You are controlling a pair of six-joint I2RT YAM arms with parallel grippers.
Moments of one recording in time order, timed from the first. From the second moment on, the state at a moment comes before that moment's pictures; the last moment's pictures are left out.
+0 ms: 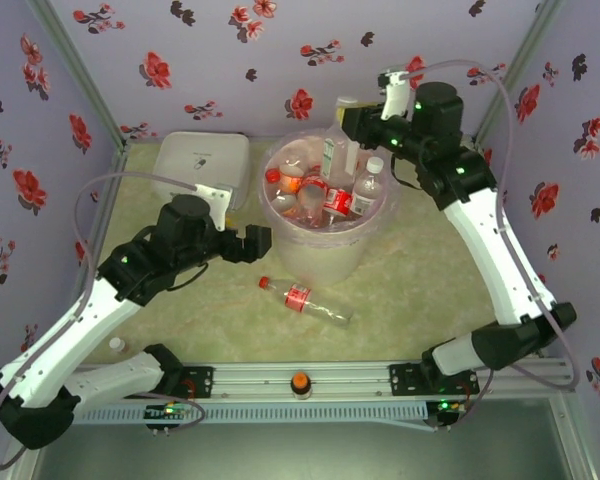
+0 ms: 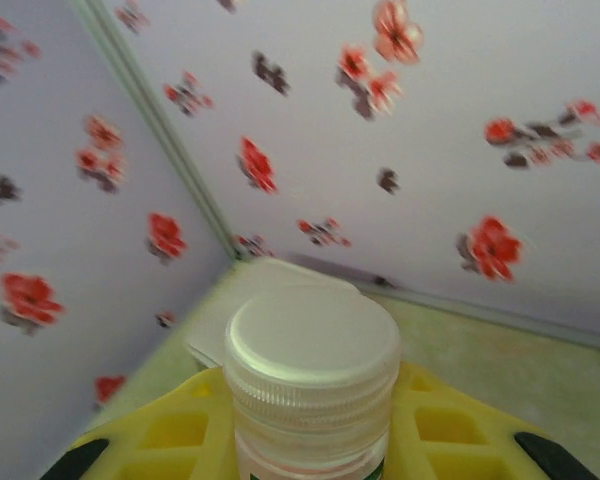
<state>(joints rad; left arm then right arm) -0.76 0.98 1.15 -0.75 -0.07 -0.45 0.43 1.46 1.76 -0.54 -0.28 0.24</state>
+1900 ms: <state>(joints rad) -0.79 1.07 0.49 -0.19 -0.01 -1.32 0.56 1.70 1.90 -0.92 -0.02 0.02</state>
